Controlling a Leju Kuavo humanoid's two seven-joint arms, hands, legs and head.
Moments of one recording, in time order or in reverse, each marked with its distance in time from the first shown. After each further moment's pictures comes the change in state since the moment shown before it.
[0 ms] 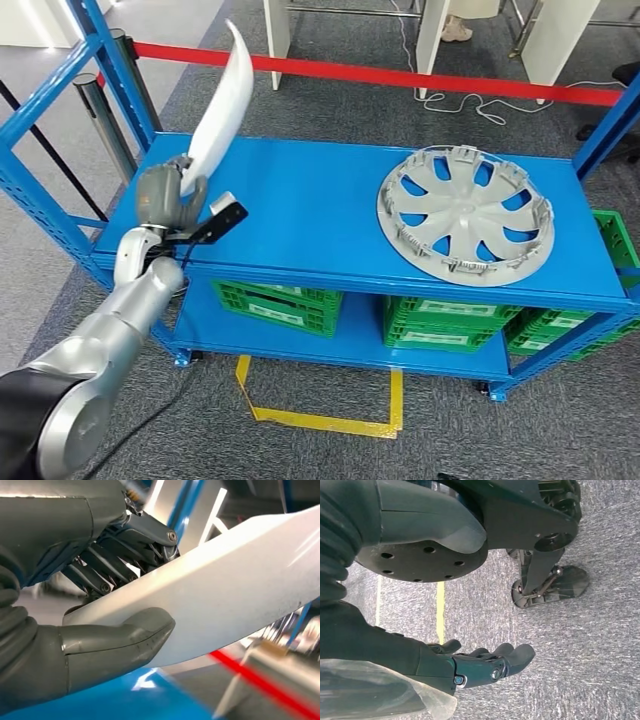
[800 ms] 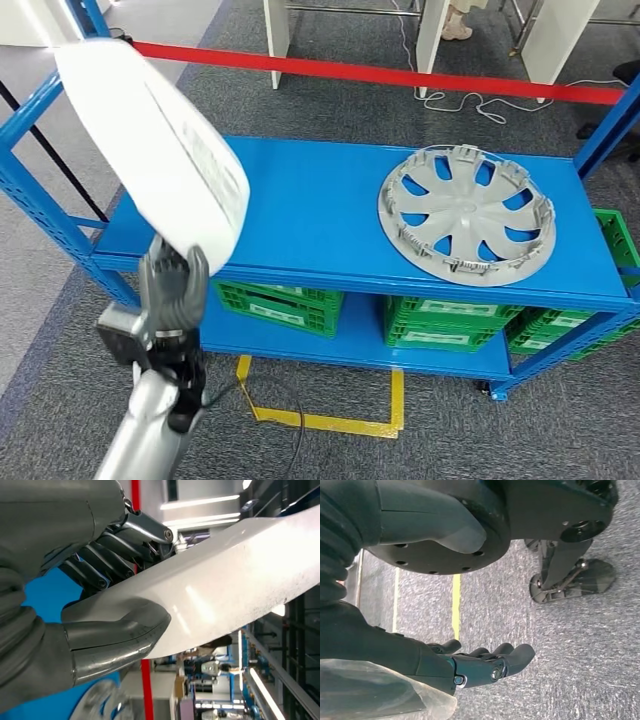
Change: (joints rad) left arm 0.749 -0.121 -0.217 -1.076 0.899 -0.464 -0.170; right arm 0.013 0.001 -0.021 0.000 0.080 0.000 0.063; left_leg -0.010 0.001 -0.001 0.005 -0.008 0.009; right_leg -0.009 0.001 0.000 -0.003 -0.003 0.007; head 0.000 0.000
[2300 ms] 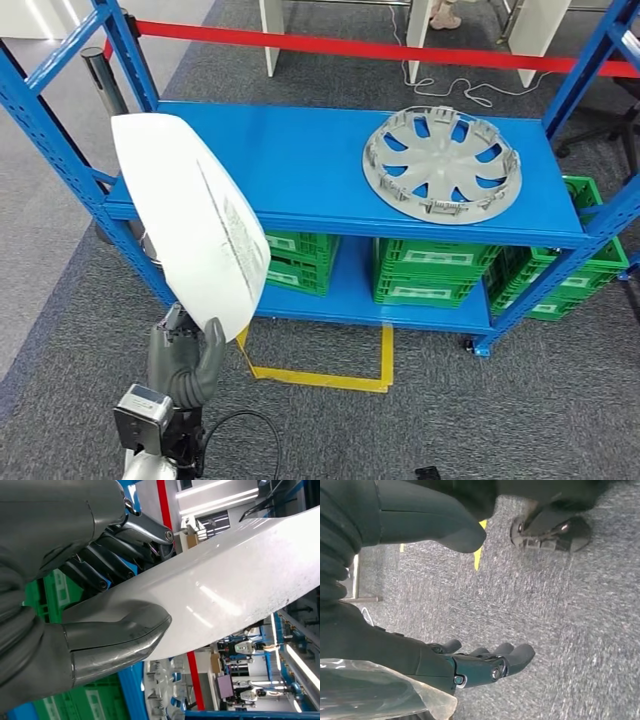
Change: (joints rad) left arm 0.242 0.106 -0.164 -0.172 -0.093 0.126 0.043; right arm -0.031 -0.032 0.155 0.003 0.260 -0.072 0.030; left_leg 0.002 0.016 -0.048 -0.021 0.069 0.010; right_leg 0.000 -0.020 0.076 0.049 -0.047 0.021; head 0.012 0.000
